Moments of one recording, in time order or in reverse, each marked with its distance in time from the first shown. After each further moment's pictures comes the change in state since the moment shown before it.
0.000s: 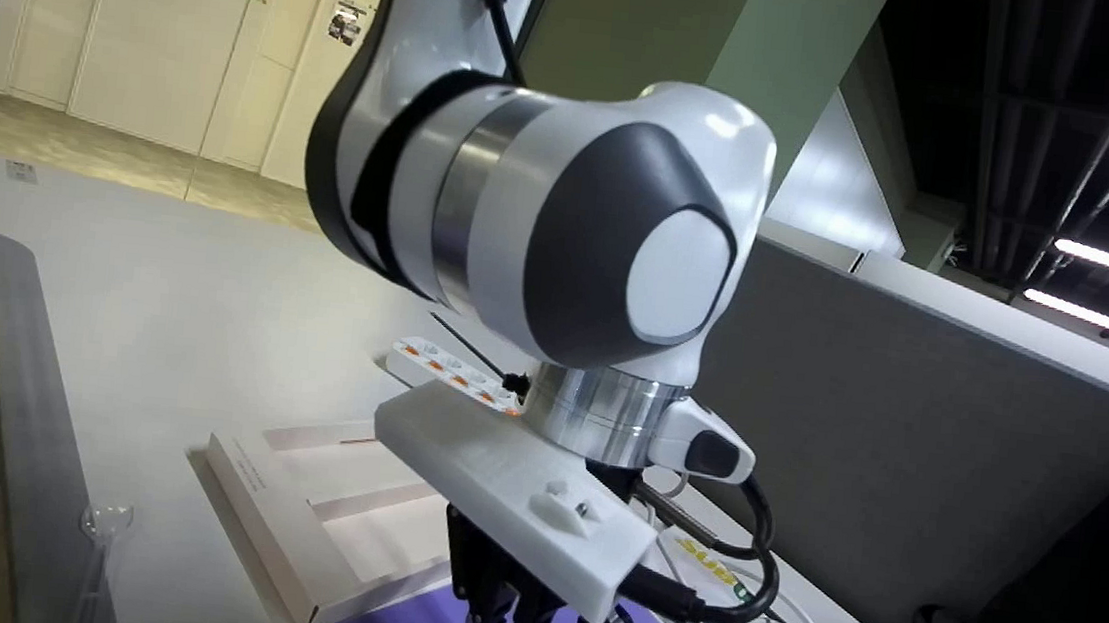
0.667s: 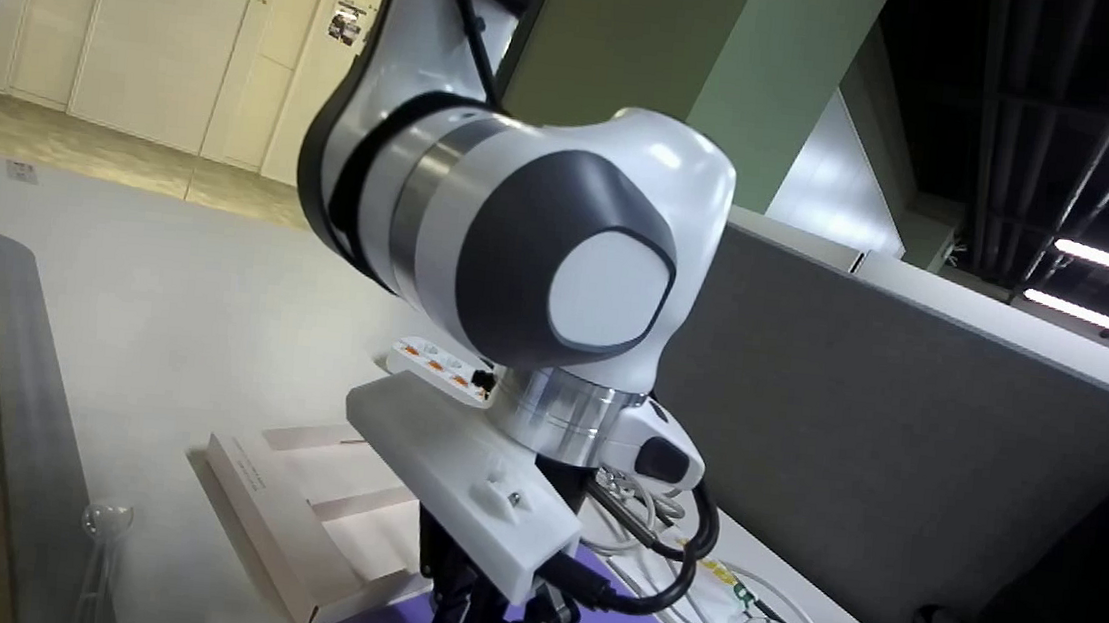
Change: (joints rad) arm -0.057 0.039 0.127 0.012 0.130 0.003 -0.009
